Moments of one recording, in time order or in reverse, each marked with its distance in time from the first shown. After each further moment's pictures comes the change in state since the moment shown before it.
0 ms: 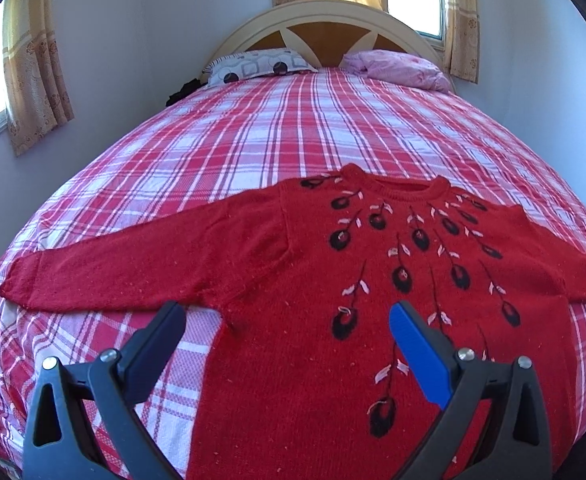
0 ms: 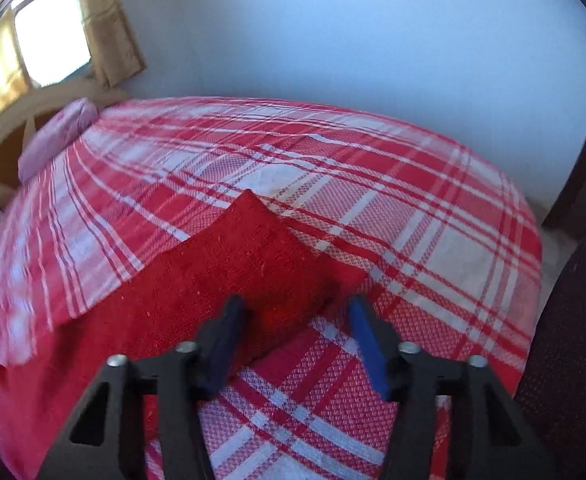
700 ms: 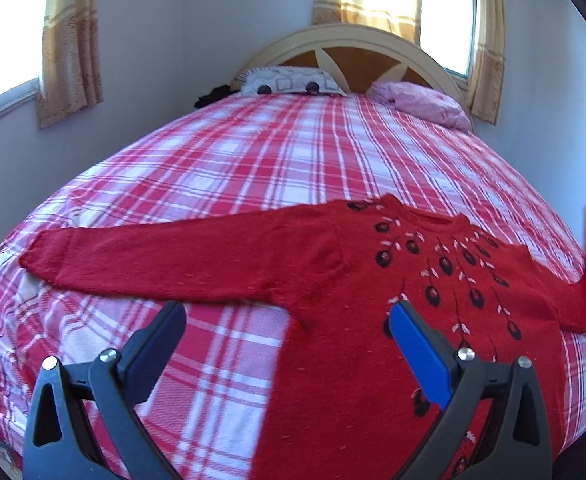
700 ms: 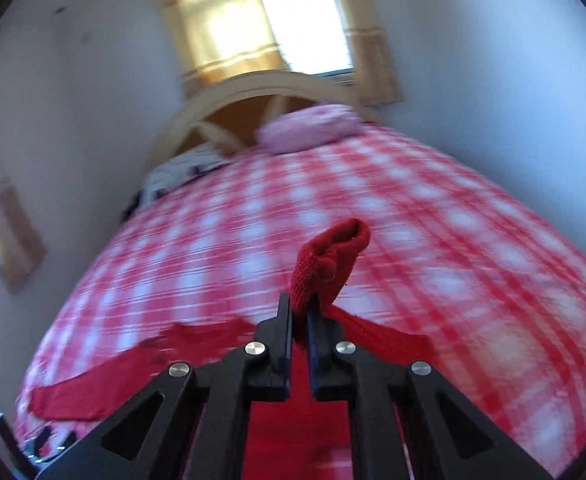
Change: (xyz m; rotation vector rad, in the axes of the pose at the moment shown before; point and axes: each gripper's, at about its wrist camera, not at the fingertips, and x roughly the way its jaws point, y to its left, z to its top) left arm -0.031 0.066 -0.007 -0.139 -0.081 0.007; right arm -0.250 0.295 -0.062 -0.469 -0.113 0.731
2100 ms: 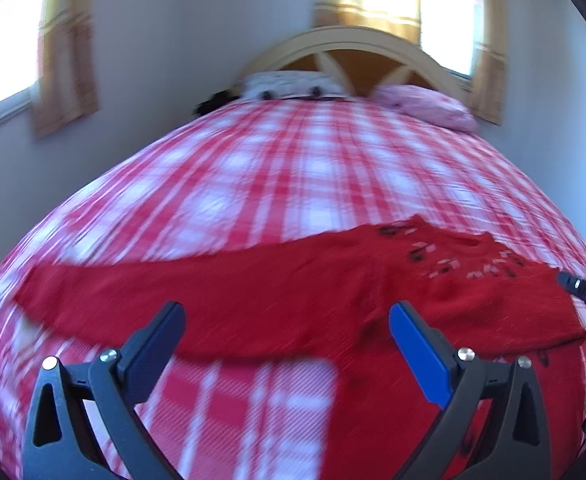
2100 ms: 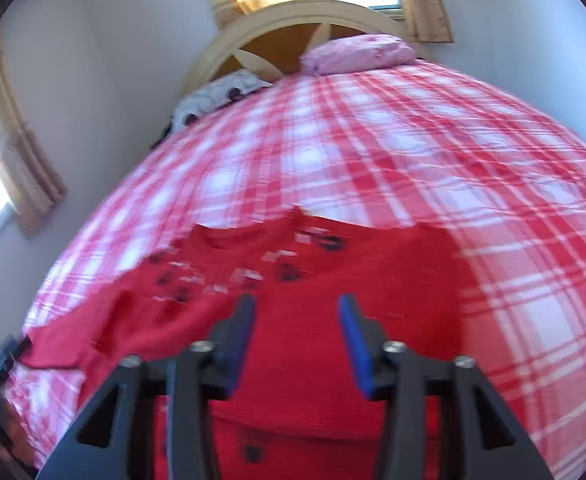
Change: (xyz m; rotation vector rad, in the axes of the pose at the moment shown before) left arm 0.053 0.016 0.044 0.063 -0.005 -0.031; right arm 0.110 -0.030 -0.116 0.002 0.204 -0.006
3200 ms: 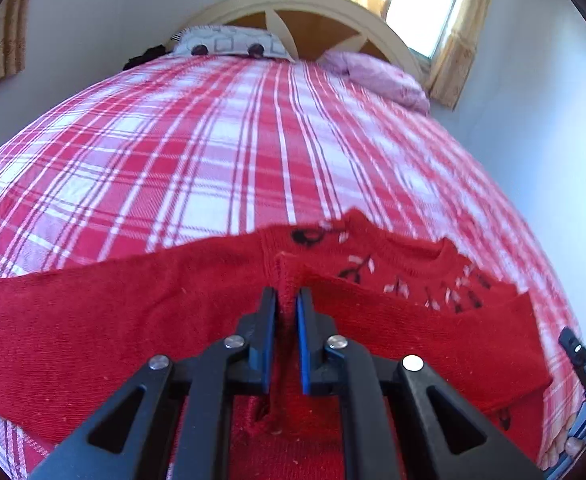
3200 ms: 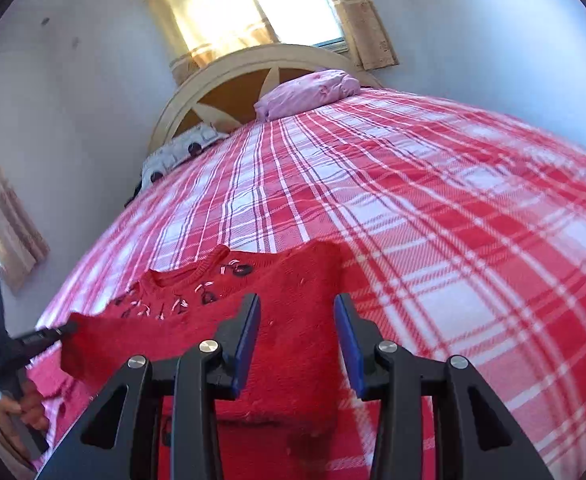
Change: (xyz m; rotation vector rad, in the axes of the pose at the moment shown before) left arm 0.093 -0.041 0.032 -0.085 0.140 -0.241; right arm -0.038 -0.058 -0.002 0.096 -0.159 -0.021
